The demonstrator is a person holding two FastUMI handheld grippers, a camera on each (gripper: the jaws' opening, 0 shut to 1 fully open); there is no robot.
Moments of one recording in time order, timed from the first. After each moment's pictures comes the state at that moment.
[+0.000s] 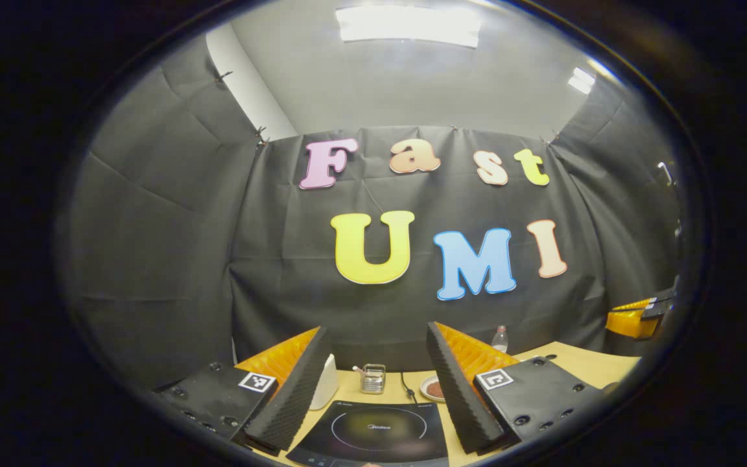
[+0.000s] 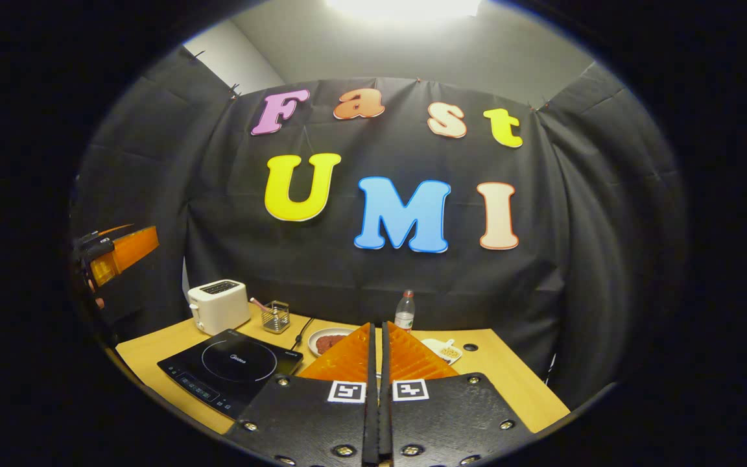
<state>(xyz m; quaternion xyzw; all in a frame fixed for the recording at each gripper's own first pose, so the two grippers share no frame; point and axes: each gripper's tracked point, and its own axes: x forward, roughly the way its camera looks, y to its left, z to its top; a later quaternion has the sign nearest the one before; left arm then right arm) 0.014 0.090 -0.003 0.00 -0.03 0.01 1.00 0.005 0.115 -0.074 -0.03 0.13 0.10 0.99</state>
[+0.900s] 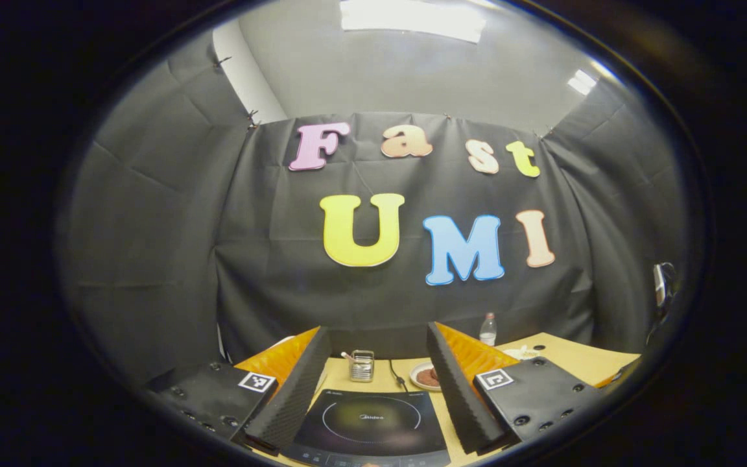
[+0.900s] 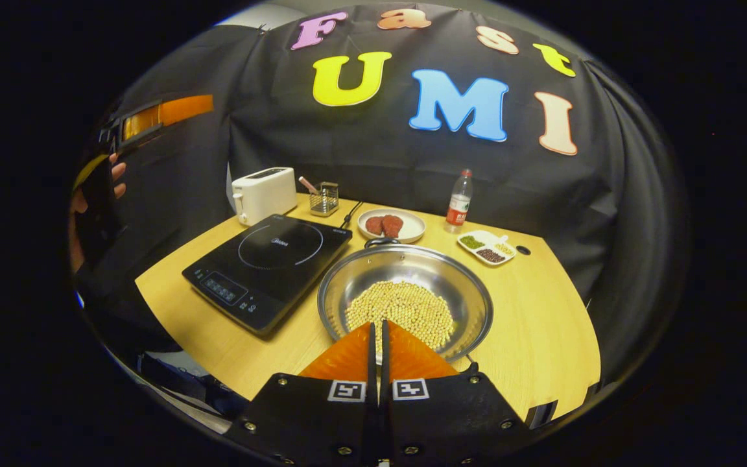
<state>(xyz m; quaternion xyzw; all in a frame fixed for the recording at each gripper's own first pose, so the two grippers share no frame) 0.020 0.076 -0.038 -0.01 0.01 -0.01 1.00 -0.090 0.138 -0.235 -0.07 0.36 0.20 0.91</state>
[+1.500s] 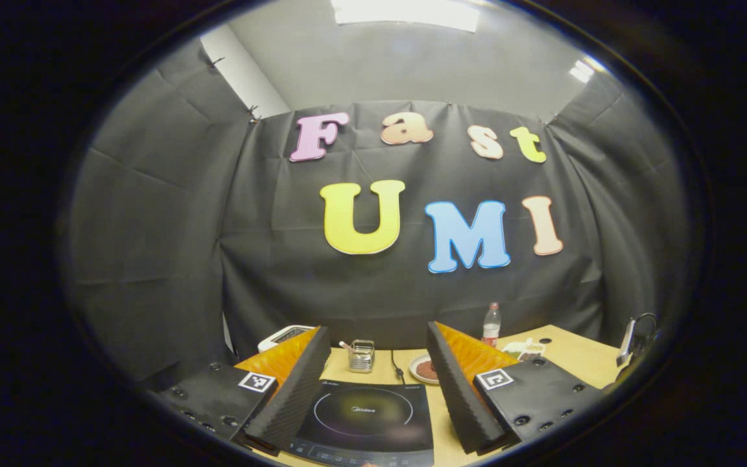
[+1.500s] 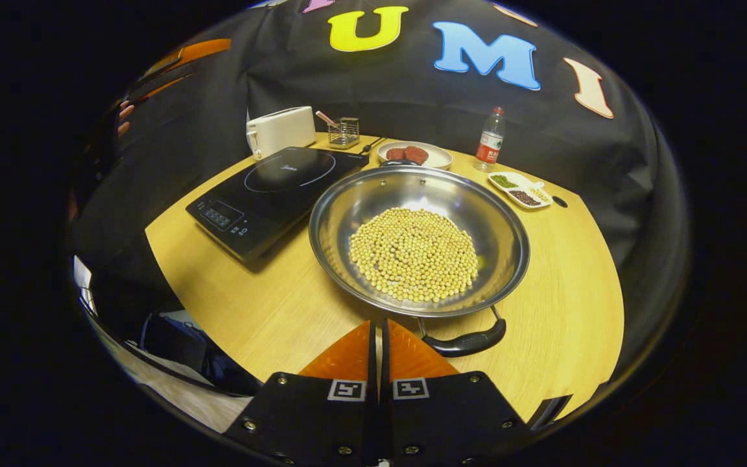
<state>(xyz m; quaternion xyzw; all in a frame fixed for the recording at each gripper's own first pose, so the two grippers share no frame) 0.028 0.038 -0.054 0.00 0.03 0.01 1.00 -0.115 0.106 -0.310 -0.08 0.46 0.26 0.84</state>
